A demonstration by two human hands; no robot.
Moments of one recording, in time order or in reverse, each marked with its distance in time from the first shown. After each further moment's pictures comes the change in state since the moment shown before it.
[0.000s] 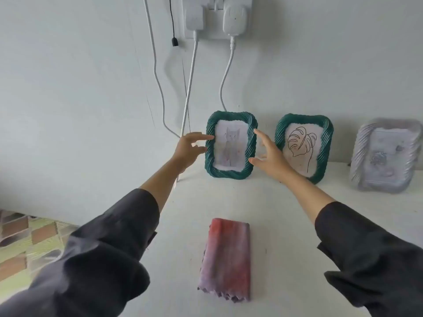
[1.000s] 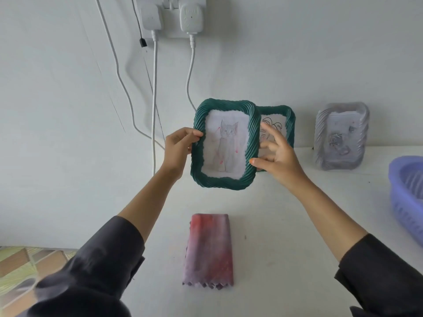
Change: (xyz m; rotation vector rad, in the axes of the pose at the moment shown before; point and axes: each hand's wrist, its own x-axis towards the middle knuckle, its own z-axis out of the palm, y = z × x) left_hand -0.040 0.047 0.033 -0.469 0.026 0.088; right_hand -0.087 -0.018 -0.046 0.393 0.209 -0.019
